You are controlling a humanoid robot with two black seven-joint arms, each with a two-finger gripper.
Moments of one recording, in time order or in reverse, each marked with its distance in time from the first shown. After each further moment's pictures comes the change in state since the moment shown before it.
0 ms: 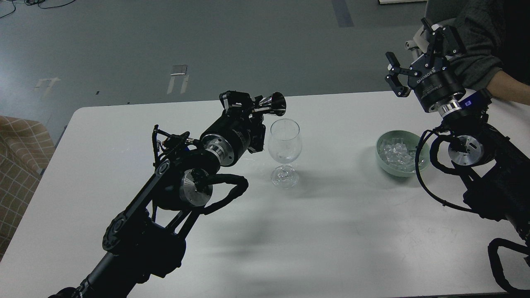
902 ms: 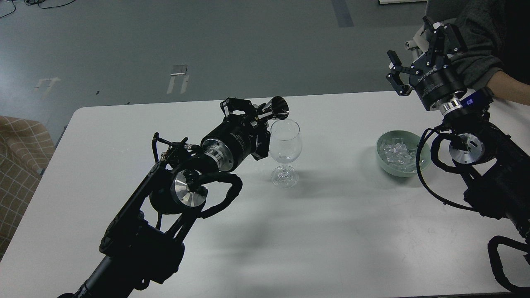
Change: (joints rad) left arm 0.027 0.000 -0.007 -0.018 -0.131 0.002 0.001; right arm 0.008 0.000 0.000 -0.019 0.000 -0.001 0.000
